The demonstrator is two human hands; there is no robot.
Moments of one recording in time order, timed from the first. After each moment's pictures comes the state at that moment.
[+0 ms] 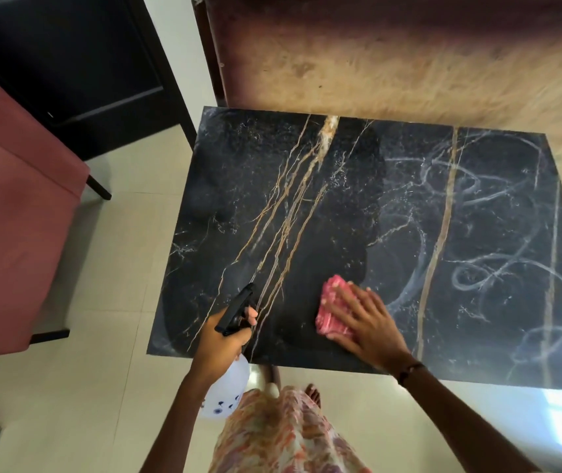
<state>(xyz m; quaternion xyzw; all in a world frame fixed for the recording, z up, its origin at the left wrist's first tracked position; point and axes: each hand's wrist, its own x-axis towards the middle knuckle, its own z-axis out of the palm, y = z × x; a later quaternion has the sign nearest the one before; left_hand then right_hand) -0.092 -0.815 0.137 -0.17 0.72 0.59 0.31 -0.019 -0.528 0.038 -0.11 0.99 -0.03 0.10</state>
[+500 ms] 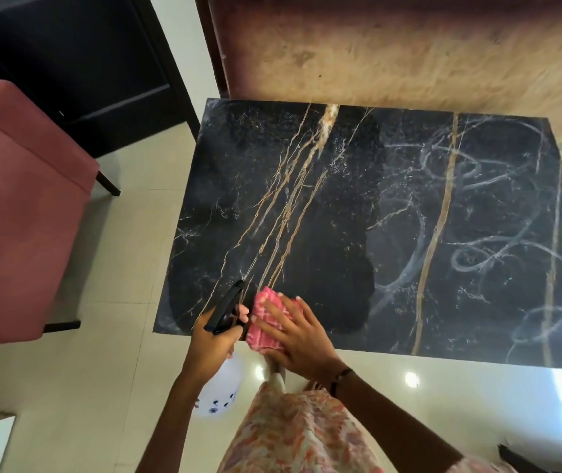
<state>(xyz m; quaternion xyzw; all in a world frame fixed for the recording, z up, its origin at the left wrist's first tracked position) -0.058 -0.830 0.145 -0.17 0.76 0.57 0.27 -0.005 -0.656 0.038 -0.19 0.97 -0.07 0.12</state>
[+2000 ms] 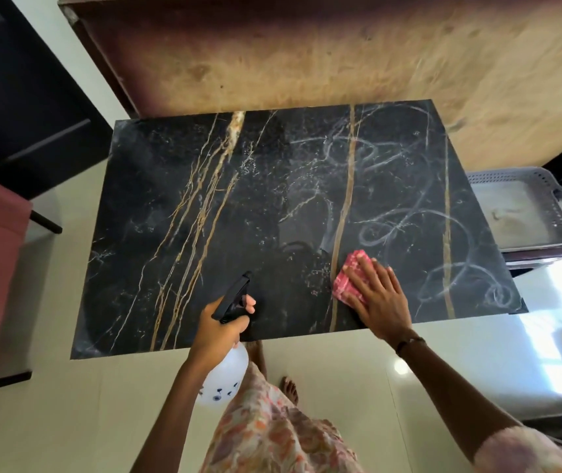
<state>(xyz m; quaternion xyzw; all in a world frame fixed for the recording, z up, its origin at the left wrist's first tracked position) -0.016 -0.688 0.156 -0.07 0.76 0.56 0.32 0.087 -0.391 0.044 0.11 0.99 -0.05 0.10</state>
